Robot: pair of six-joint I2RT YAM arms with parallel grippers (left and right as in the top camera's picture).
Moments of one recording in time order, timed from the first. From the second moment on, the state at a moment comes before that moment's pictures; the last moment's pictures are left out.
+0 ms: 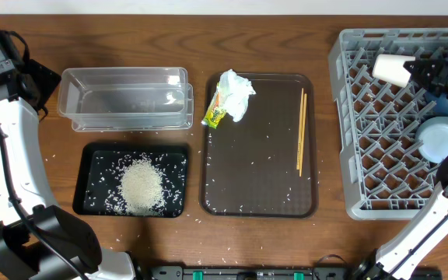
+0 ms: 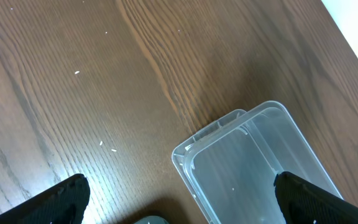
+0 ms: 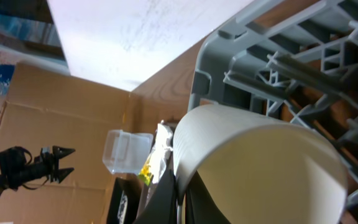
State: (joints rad) left arm 0.42 1.66 1.56 -0.89 -0.22 -0.61; right arm -0.59 2.36 1.99 -1.01 -1.31 -0.21
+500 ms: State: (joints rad) left arm 0.42 1.66 1.56 -0.89 -0.22 -0.61; right arm -0.59 2.33 1.97 -1.02 -1.19 -0.10
